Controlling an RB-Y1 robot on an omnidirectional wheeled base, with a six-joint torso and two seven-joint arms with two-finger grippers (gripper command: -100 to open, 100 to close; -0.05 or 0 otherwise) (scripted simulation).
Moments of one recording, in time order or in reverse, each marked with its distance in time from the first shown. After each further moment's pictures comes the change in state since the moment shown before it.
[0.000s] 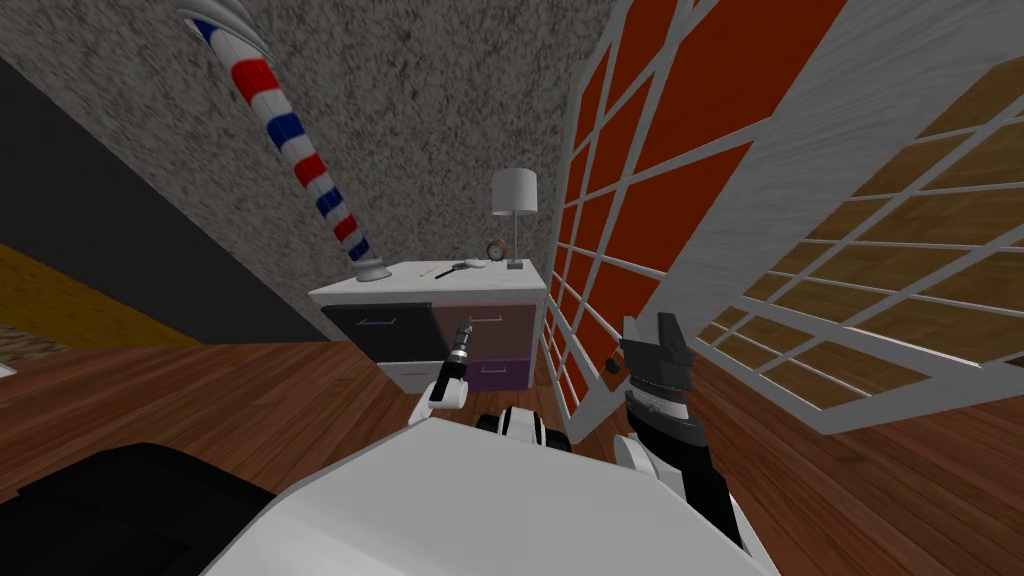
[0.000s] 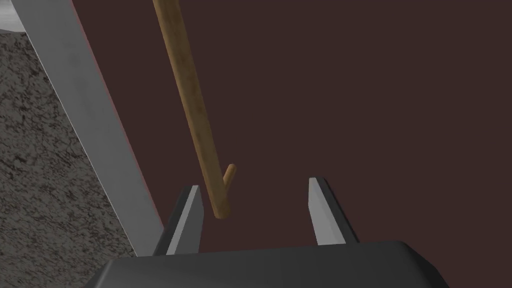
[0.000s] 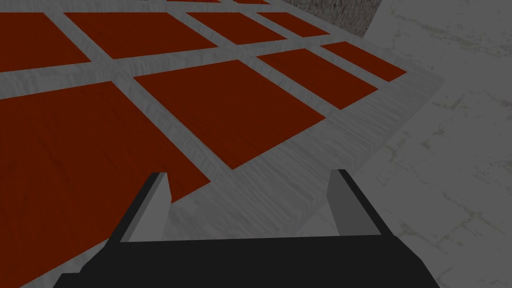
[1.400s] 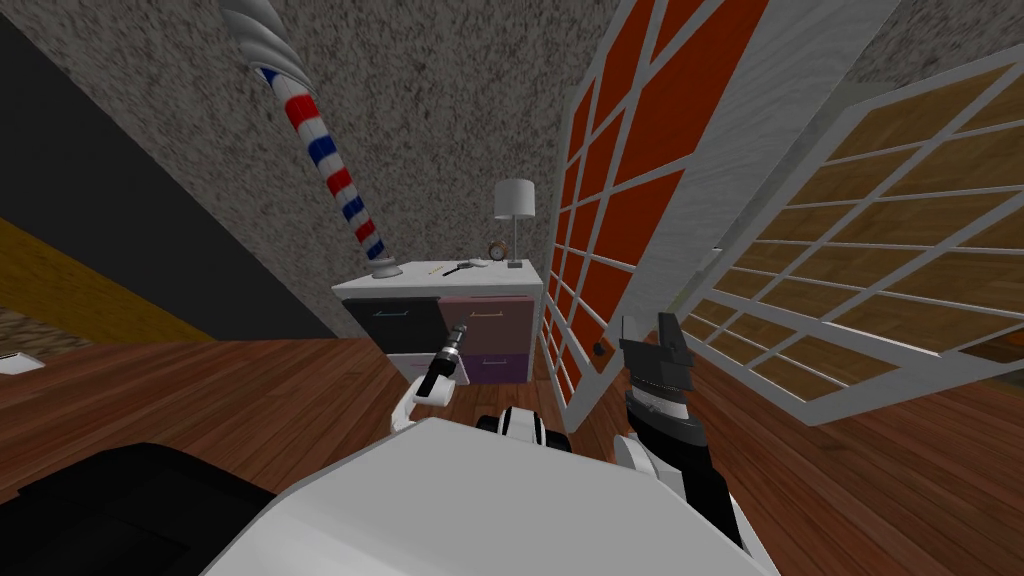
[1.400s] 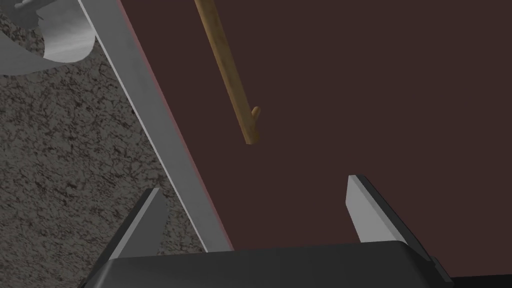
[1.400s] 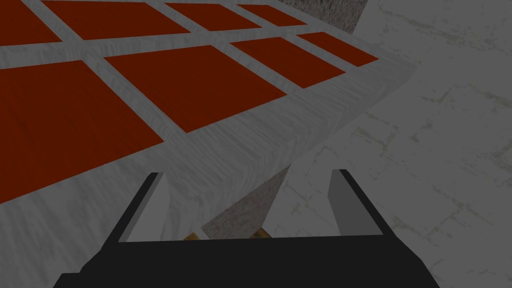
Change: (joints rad) left arm 0.002 0.176 -0.007 -0.025 0.000 0.042 0.003; right arm 0.000 0.000 0.000 0.000 0.000 0.000 0.000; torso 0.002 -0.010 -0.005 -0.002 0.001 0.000
